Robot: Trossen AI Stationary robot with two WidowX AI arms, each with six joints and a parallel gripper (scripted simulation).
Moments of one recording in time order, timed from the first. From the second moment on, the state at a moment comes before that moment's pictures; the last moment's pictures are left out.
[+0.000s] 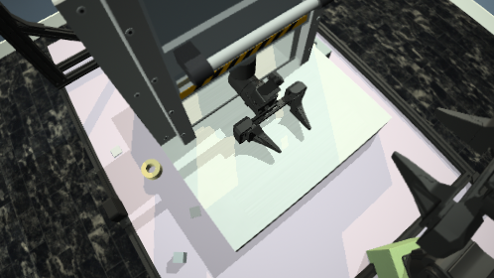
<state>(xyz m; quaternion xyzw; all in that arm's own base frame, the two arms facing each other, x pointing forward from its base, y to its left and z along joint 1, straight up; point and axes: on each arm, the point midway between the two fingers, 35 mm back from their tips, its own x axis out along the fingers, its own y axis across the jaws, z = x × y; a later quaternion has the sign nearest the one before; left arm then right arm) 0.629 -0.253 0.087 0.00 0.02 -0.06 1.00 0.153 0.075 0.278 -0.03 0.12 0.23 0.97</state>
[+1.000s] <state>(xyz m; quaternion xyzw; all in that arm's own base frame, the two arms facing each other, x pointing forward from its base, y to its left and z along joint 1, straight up) 0.629 -0.253 0.087 0.00 0.02 -0.06 1.00 0.242 0.129 0.171 -0.04 0.14 0.22 0.96</state>
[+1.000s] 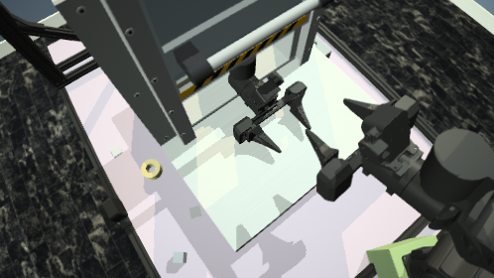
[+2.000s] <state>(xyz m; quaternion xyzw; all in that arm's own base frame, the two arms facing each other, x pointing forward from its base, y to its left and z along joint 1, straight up) 0.629 -0.253 0.087 0.00 0.02 -0.06 1.00 0.324 0.174 0.161 -0.03 0.13 0.22 0.97</state>
